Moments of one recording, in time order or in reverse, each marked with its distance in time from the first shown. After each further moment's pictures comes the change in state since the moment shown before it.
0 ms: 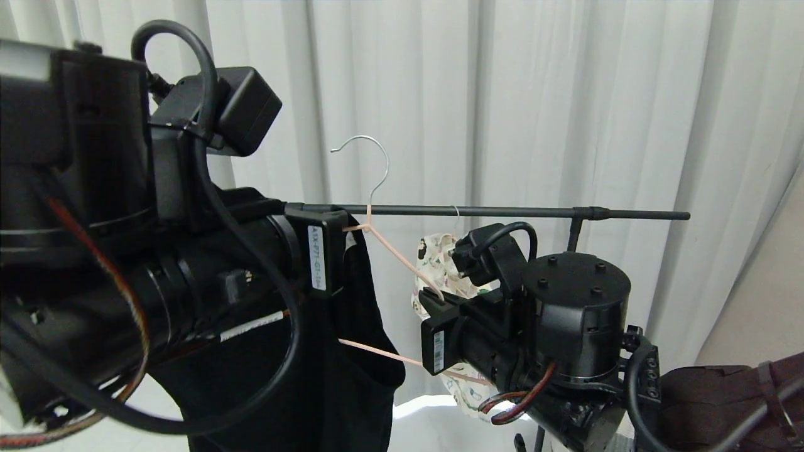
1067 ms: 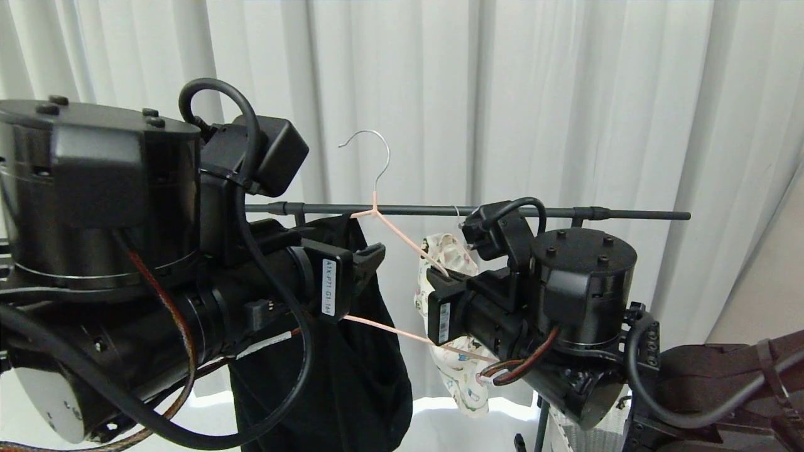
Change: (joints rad) left arm 0.015 0.018 0.089 -0.067 -0.009 0.054; right arm -0.043 -0.003 -0.047 0.001 -0.001 -0.008
